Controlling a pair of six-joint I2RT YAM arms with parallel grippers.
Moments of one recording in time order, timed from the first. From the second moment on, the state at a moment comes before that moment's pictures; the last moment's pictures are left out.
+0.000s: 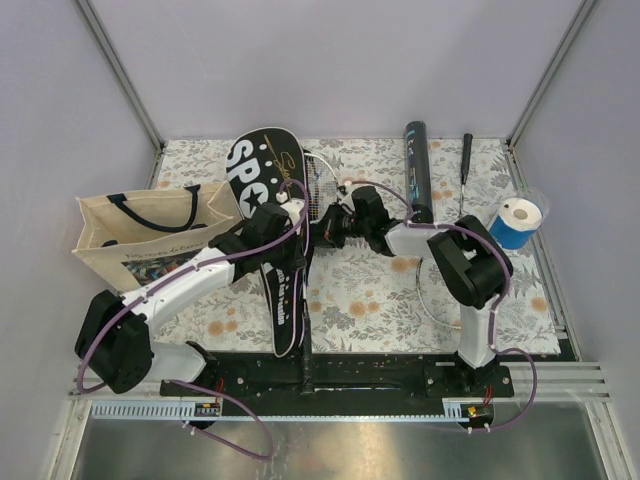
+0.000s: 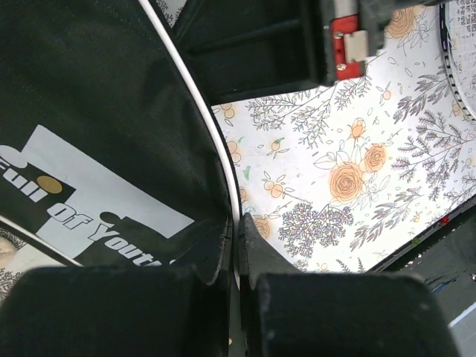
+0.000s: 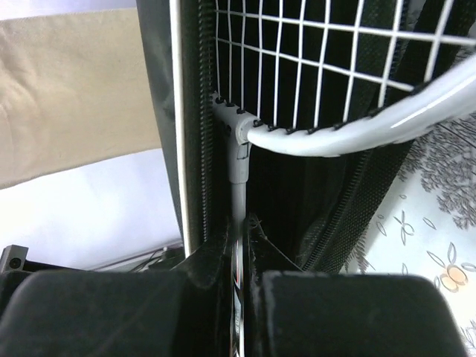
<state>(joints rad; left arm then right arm) -0.65 1.33 0.92 -0.42 0.14 -0.34 0.59 1.94 1.10 0.37 -0.62 1.12</state>
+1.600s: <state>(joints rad) -0.74 1.36 0.94 -0.44 0.21 -0.13 0.58 1.66 0.89 -0.10 -0.71 0.71</state>
